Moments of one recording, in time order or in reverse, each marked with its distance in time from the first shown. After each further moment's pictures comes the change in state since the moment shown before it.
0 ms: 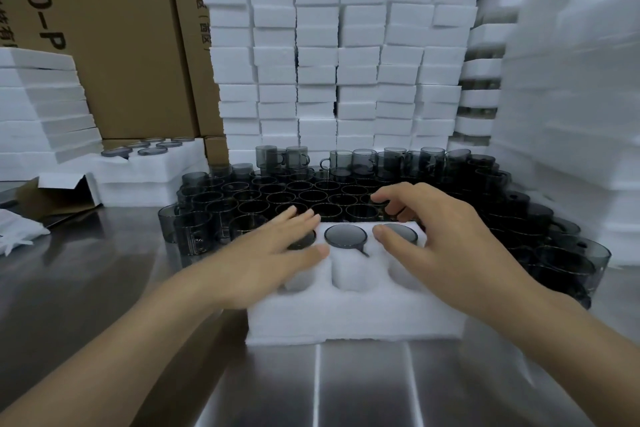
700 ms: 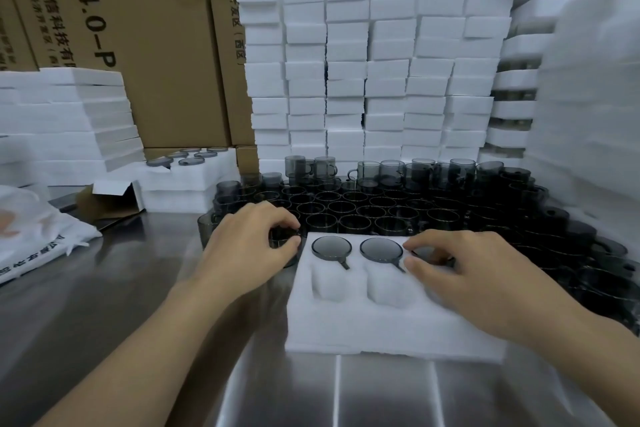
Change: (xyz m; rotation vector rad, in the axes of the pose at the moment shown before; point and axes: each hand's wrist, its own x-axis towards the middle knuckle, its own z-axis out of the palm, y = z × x) left_hand -0.002 -0.044 -0.026 0.375 0.577 -0.013; right_hand -0.001 0.008 0.003 -0.073 -0.220 0.134
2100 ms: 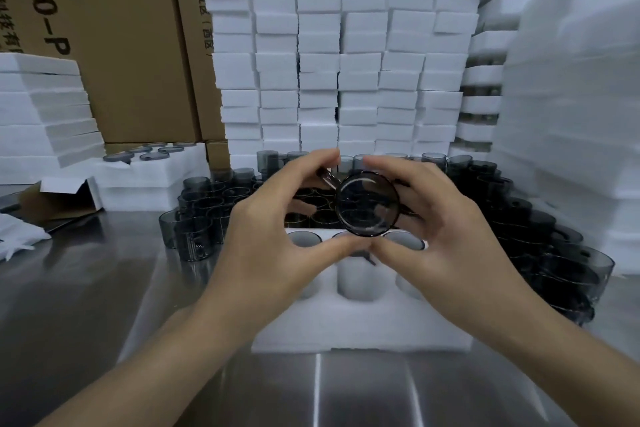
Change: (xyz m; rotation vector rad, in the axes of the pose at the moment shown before) left_hand -0.027 0.105 -0.013 -0.675 0.245 0.265; right_hand -0.002 -0.027 -0.001 0.744 0.286 -0.435
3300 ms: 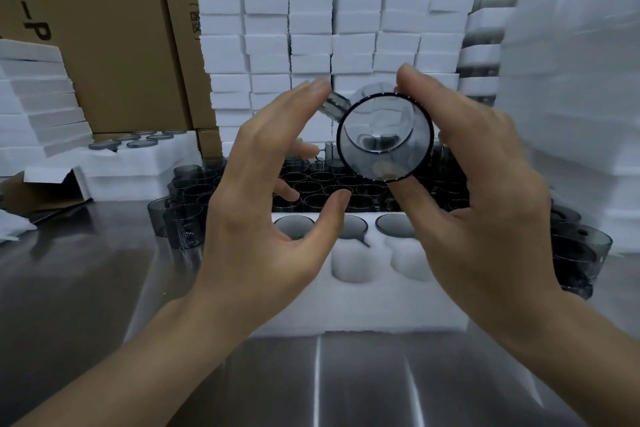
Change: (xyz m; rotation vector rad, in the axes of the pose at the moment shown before) left_hand -0.004 0.002 0.004 0.146 0.151 0.338; right_hand -0.001 -0.025 -0.002 -0.627 0.329 -0.421
